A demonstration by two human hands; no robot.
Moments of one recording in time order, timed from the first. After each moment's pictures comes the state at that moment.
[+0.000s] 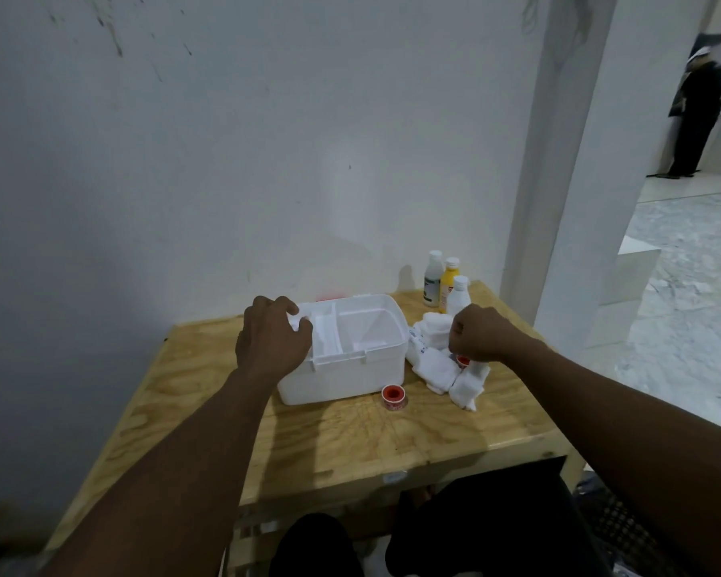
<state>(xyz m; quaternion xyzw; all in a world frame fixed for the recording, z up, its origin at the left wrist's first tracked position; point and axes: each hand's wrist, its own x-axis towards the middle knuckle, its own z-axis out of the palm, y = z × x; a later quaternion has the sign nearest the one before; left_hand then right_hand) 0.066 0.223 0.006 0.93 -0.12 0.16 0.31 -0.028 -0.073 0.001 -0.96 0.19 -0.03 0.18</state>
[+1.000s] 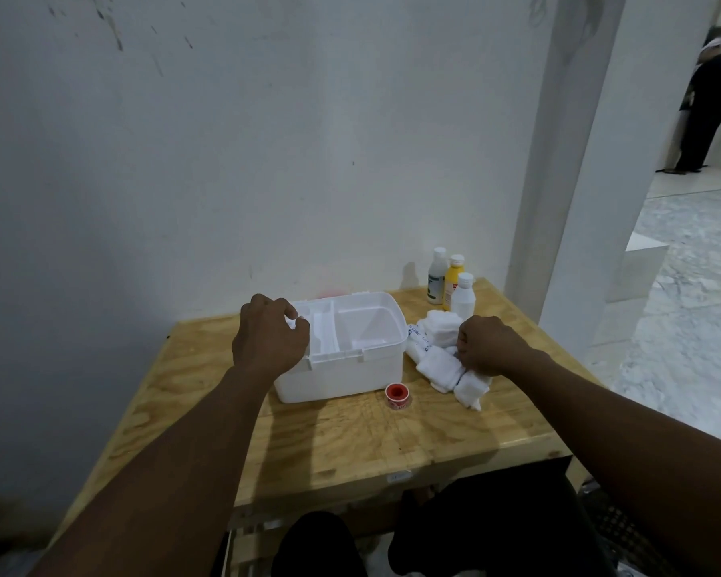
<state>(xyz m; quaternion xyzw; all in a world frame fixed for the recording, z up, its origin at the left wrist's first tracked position) 0.075 0.230 0.004 0.93 -0.12 0.17 0.30 -0.032 -0.074 -0.020 -0.98 0.18 -0.03 0.12</state>
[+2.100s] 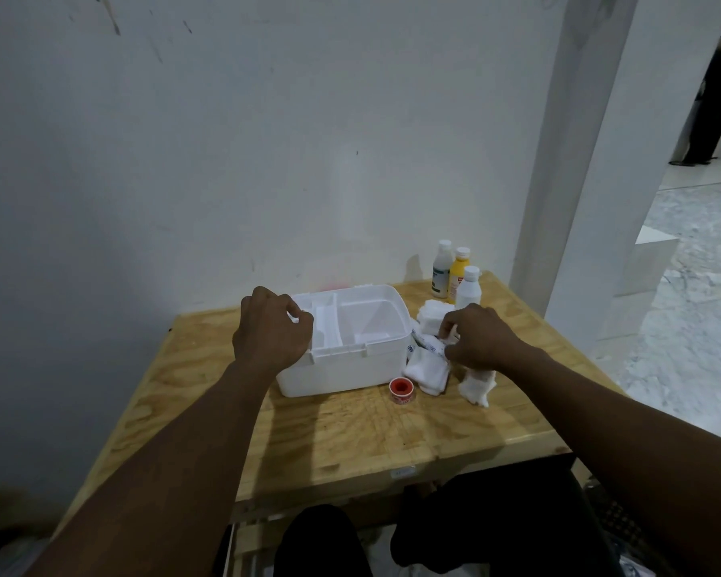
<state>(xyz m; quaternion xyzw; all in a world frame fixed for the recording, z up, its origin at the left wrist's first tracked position) 0.070 0.229 0.008 0.94 -0.11 0.17 0.29 -0.029 -0.055 -0.014 -0.98 0.13 -0.07 0.16</state>
